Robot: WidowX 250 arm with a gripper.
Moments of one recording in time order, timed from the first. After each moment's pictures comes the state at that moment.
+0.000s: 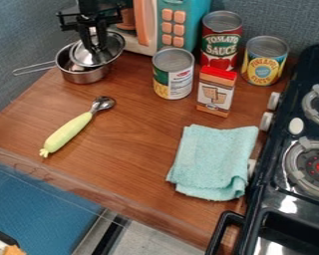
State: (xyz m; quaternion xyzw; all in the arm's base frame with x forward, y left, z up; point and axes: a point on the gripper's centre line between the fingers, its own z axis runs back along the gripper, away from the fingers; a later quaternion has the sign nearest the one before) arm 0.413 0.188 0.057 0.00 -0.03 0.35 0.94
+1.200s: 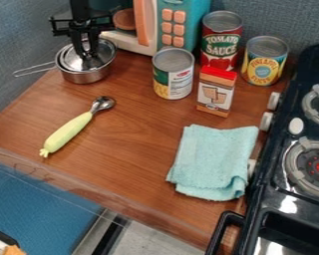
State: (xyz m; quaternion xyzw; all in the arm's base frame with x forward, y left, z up) arm 0.400 0.200 0.047 0.02 -0.02 0.35 0.94
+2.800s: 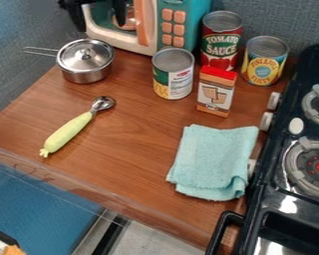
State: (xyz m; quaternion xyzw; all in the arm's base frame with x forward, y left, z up) arm 0.374 0.135 0.131 -0.02 -0.10 0.30 0.95
